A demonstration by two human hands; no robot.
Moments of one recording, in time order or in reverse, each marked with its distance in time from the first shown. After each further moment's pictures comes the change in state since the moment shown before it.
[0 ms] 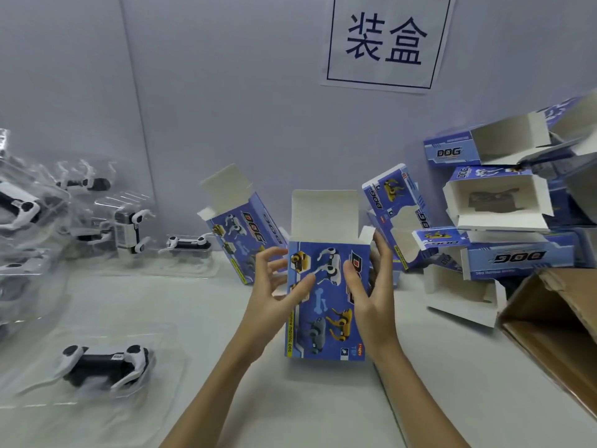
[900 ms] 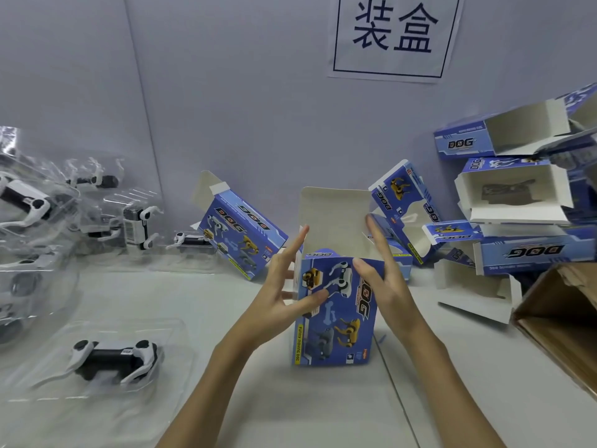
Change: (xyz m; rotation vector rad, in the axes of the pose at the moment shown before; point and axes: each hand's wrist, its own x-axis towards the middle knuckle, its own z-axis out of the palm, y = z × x) left_hand 0.004 0.004 -0.016 0.216 -0.249 0.010; right_hand 0.024 0.002 -0.024 -0.005 -0.351 0.130
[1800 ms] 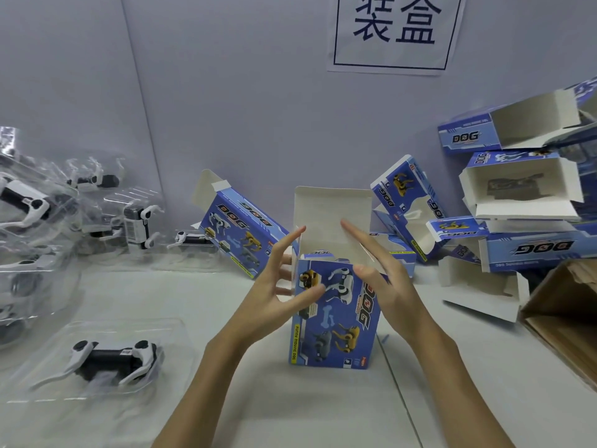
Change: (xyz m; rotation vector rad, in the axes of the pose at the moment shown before) left_hand 0.000 0.004 -0.007 0.082 0.041 0.044; right_hand -0.001 -0.012 -0.006 -0.139 -0.137 -0.054
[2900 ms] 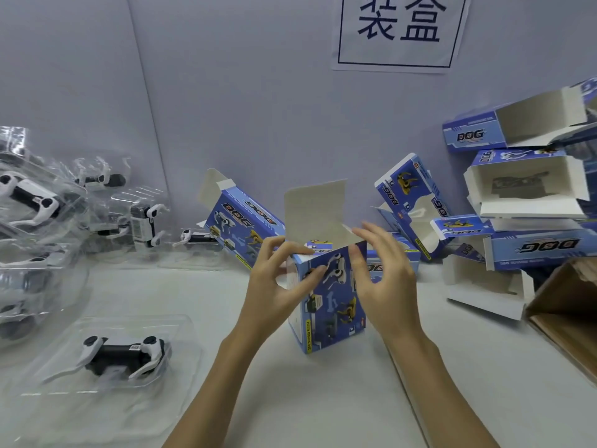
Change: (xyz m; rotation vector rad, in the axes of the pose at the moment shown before) left_hand 0.003 -0.004 0.006 0.094 0.269 0.187; right_hand 0.002 0.006 0.032 -0.407 0.478 -0.136
